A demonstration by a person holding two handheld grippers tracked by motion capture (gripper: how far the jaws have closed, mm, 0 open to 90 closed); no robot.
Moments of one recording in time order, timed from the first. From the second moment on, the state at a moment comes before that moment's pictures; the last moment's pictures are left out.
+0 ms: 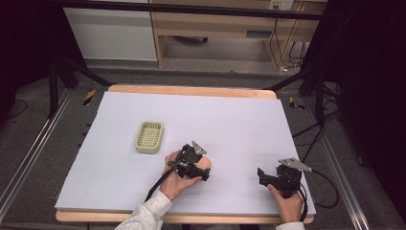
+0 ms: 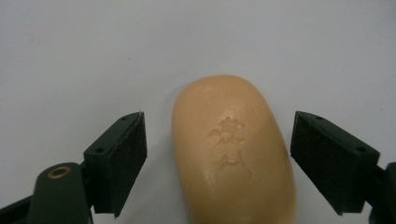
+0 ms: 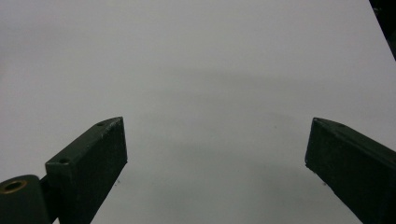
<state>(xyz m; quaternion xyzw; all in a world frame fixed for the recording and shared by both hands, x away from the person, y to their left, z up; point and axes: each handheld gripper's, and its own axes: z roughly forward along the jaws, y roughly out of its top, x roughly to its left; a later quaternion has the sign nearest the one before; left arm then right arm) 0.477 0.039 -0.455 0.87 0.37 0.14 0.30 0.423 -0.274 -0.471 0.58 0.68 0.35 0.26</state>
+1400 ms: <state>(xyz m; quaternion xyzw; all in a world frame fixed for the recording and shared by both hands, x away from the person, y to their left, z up) 0.479 0.034 -0.467 0.87 0.38 0.12 0.28 0.423 -0.273 -0.471 0.58 0.69 0.35 0.26</state>
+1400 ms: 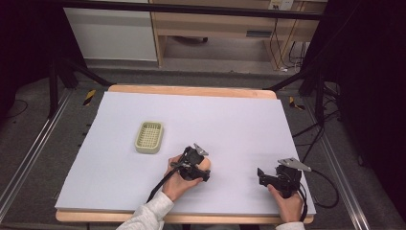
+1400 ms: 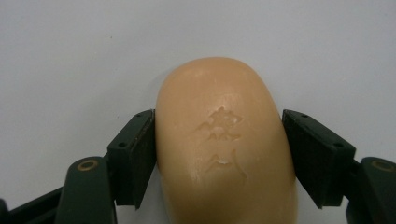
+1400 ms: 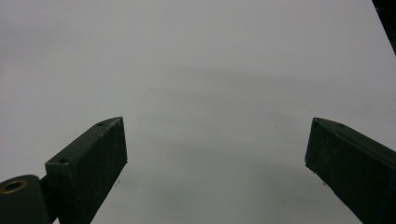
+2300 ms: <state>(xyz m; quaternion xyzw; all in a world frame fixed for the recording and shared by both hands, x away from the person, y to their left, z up) 0.470 0.056 -0.443 0.86 0.37 0.14 0.31 0.423 -0.275 -0.471 0.58 0.69 0.35 0.26</state>
